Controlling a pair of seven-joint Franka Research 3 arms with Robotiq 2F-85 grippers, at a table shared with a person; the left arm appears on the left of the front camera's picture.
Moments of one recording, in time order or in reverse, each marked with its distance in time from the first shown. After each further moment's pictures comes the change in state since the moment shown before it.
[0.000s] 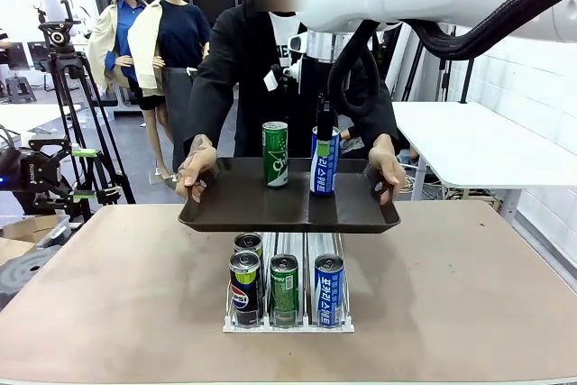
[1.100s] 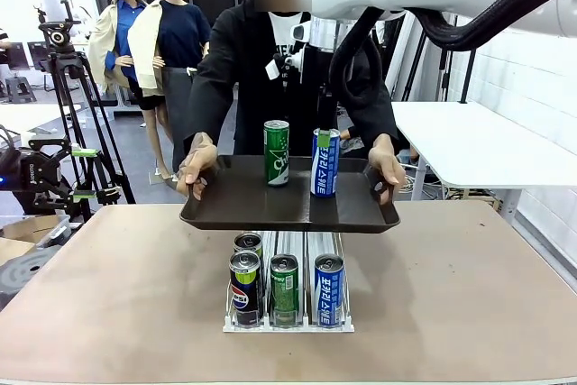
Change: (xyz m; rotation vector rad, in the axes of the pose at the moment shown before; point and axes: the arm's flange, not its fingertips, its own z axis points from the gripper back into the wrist) left arm 0.000 0.000 0.000 0.000 0.000 0.000; right arm -0.006 -0.002 0.024 -0.011 -0.031 -0.015
